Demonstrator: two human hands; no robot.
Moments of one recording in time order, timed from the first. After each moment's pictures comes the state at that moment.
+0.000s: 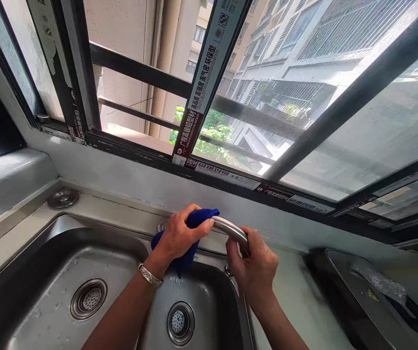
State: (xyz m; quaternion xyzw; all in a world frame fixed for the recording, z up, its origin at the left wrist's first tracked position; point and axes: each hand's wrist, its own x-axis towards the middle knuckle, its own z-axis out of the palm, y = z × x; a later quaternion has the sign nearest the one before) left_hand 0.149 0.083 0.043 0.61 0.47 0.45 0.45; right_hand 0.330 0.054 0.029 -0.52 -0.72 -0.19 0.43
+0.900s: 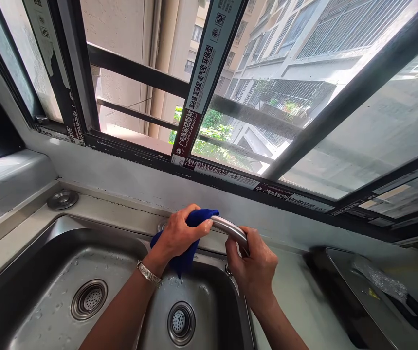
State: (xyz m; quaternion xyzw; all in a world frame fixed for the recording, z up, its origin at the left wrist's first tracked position) left_hand 0.147 0.084 0.050 0.63 0.47 0.44 0.44; right_hand 0.331 0.054 0.029 -0.52 -0.71 -0.19 0.43
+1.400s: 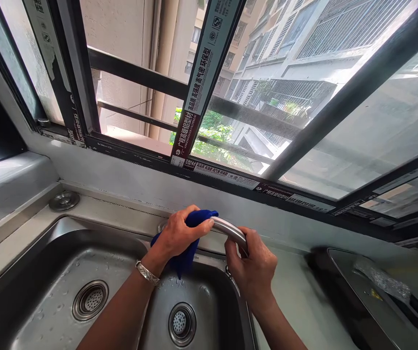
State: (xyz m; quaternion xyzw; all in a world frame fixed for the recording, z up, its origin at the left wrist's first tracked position) left_hand 0.147 0.085 0.051 0.63 0.47 0.43 0.45; right_hand 0.330 0.053 0.029 -0.52 -0.71 -0.20 0.43
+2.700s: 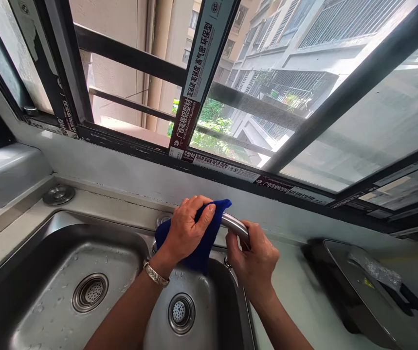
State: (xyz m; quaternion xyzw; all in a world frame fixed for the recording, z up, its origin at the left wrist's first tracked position) left_hand 0.169 0.083 0.039 0.65 0.45 0.51 0.34; right_hand 0.332 0.053 0.025 -0.54 -0.70 -0.20 0.43
